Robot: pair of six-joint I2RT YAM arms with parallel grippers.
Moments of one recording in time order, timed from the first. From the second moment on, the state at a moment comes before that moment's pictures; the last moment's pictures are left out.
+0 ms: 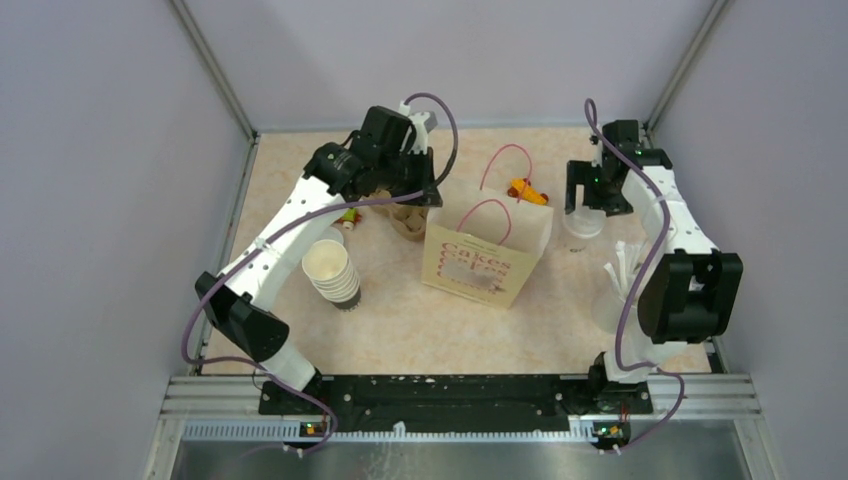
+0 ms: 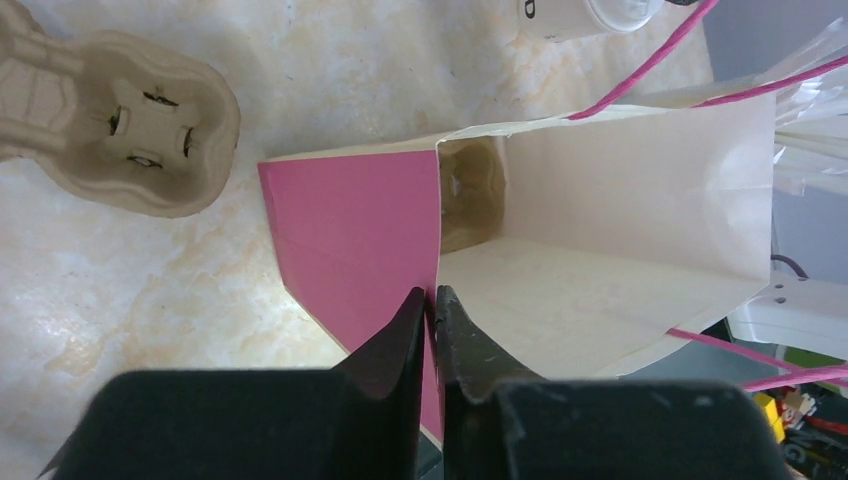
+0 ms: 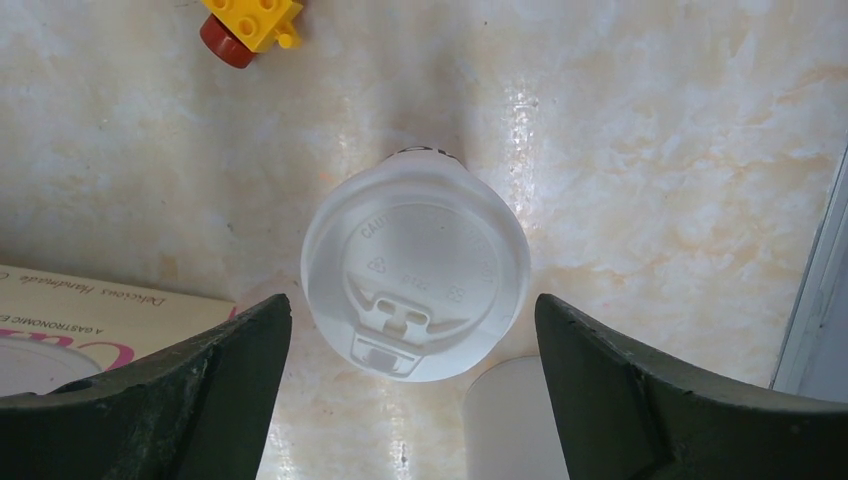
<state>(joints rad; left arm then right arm) -0.62 1.61 1.81 -0.94 0.25 -0.41 0.01 1.62 1.45 -0.91 0.02 0.08</state>
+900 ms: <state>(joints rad) -0.62 1.54 1.74 -0.94 0.15 -0.40 0.01 1.66 1.41 -0.85 0.03 0.08</state>
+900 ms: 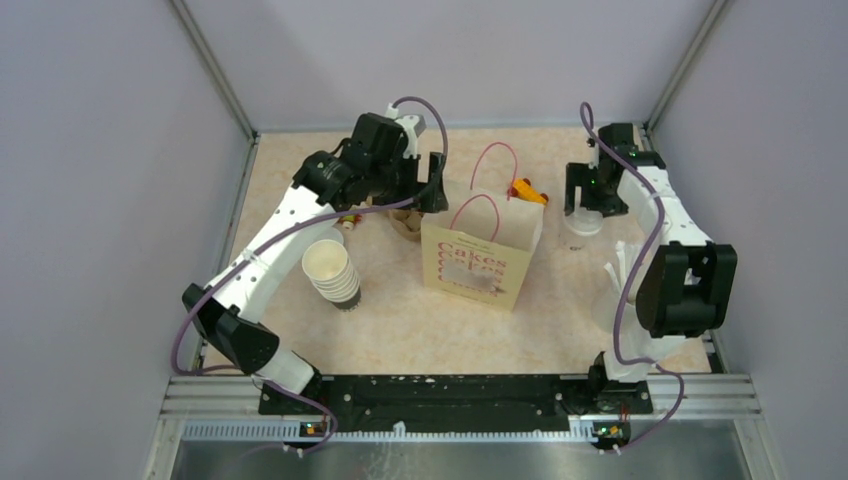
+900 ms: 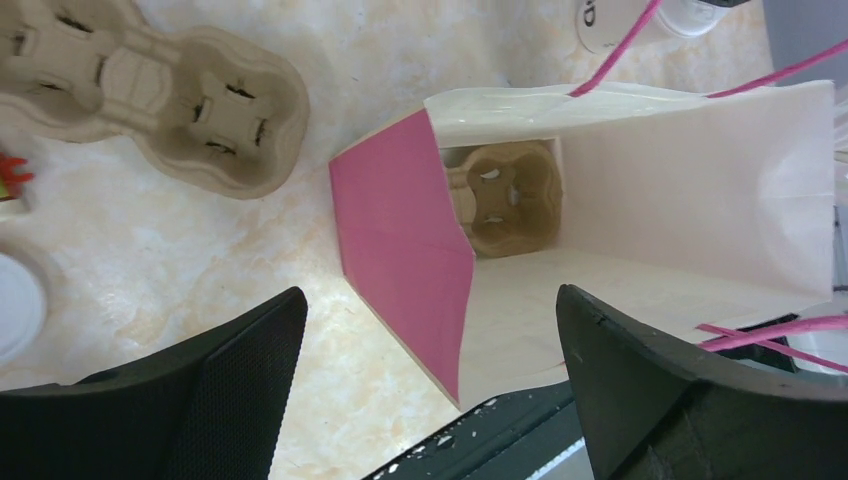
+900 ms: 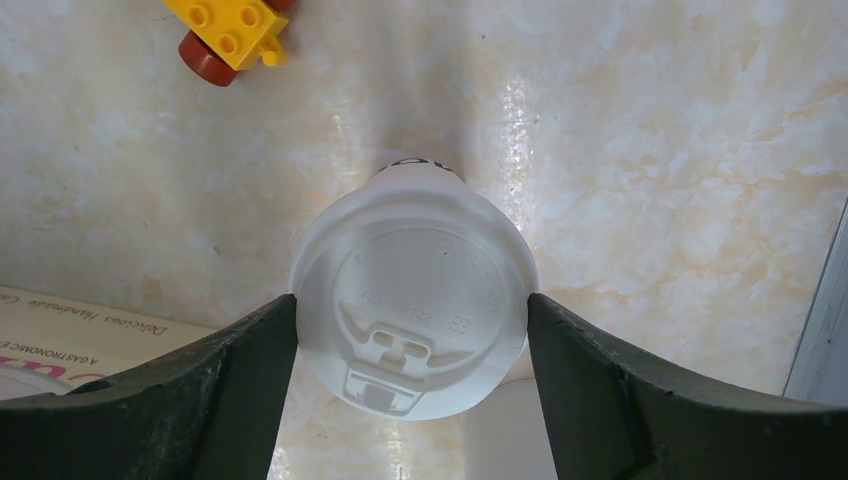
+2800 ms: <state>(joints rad) -0.65 1.69 1.86 -0.97 0.19 -0.17 0.17 1.47 2.01 -1.23 0.05 0.17</state>
